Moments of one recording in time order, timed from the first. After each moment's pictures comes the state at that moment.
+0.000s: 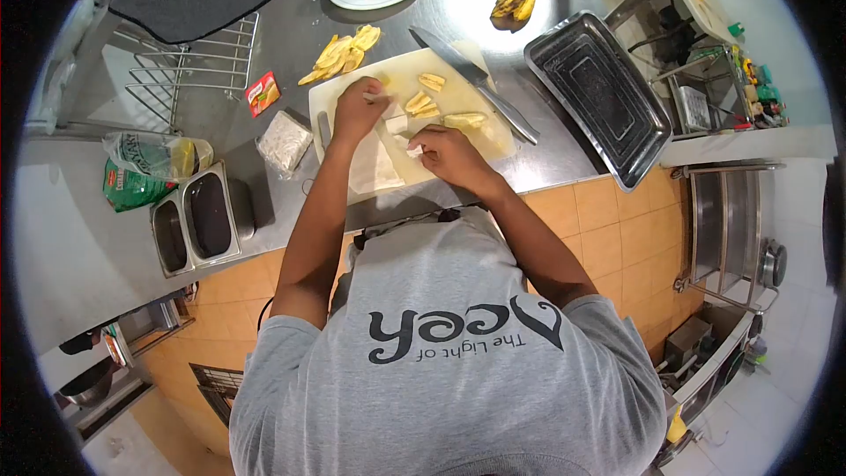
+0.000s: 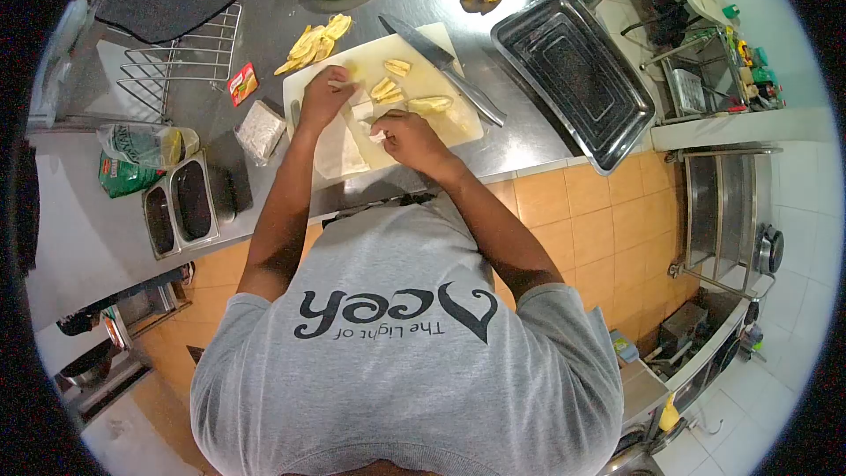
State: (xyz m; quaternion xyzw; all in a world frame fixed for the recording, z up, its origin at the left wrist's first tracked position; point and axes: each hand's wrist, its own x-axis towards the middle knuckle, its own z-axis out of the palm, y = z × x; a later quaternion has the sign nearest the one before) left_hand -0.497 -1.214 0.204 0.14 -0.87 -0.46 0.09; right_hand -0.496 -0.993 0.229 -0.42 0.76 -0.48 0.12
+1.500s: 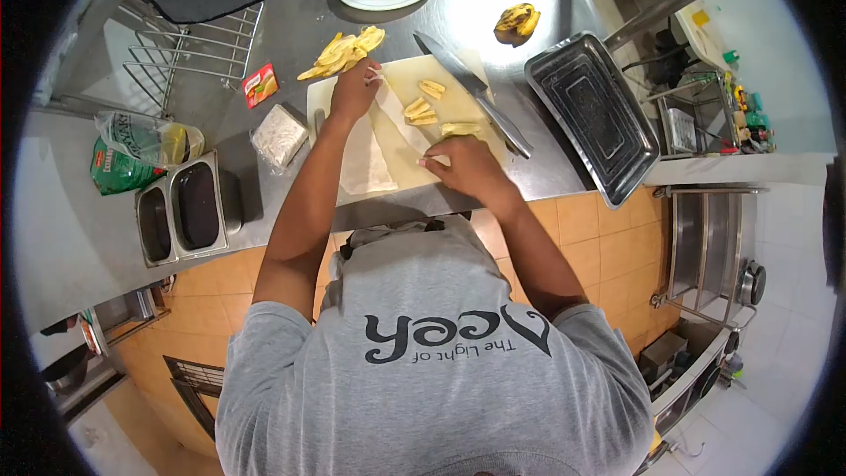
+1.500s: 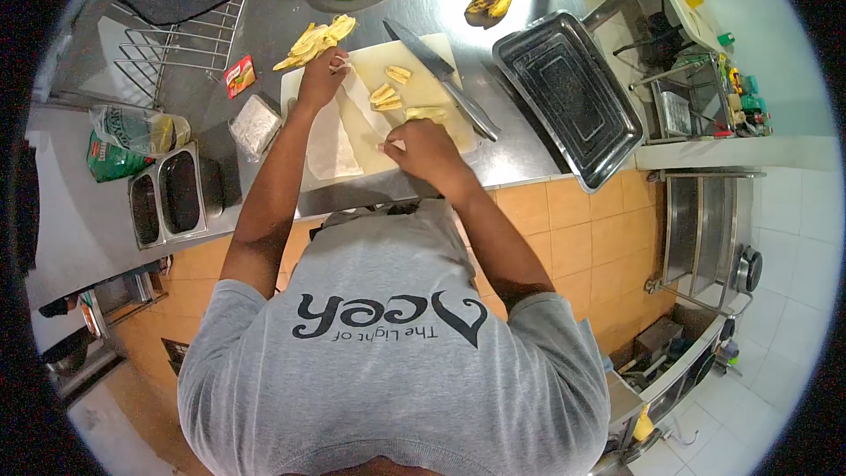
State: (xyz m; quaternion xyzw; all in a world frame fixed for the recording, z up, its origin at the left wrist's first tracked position) left_hand -0.528 -1.231 0.206 0.11 -0.89 -0.42 0.12; right_hand -0.496 -0.976 0.280 -0.38 0.86 -0.30 0.15
